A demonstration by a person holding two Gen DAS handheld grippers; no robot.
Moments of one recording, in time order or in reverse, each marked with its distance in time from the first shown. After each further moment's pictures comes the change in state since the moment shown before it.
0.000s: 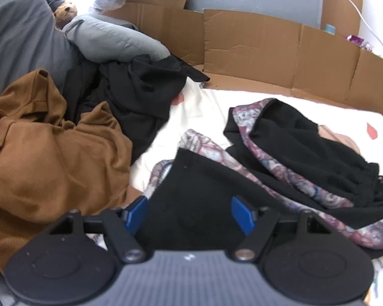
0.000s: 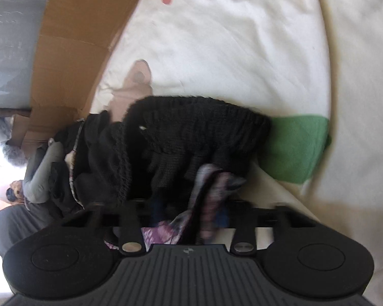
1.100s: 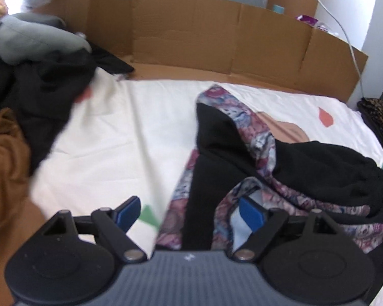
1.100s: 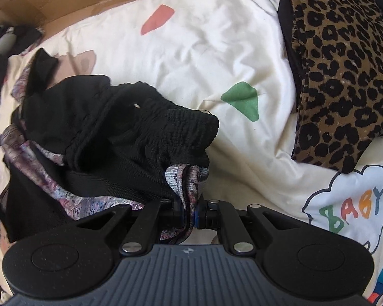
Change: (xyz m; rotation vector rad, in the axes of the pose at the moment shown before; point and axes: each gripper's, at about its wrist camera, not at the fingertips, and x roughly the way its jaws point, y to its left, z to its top) left arm 0.045 -0.094 0.010 0.040 0.049 -0.247; right arm -0.132 0.005 0.107 -0.678 0.148 -0.490
